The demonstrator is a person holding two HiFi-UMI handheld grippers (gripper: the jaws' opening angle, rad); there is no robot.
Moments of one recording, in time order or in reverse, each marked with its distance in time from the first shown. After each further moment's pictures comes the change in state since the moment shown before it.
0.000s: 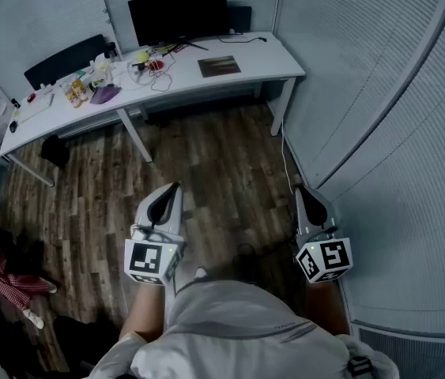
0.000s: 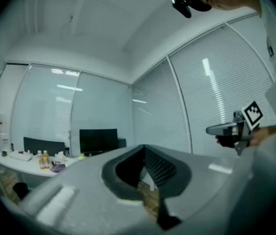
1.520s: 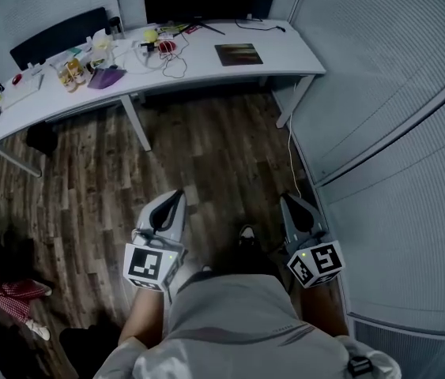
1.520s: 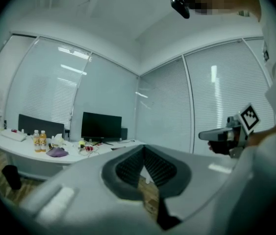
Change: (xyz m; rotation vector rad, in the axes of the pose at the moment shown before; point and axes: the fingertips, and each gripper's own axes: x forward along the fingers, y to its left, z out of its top) left arm 0.022 0.190 -0.086 -0.152 0.047 -0.087; right arm 0.180 0.145 -0.062 0.046 0.138 0.093
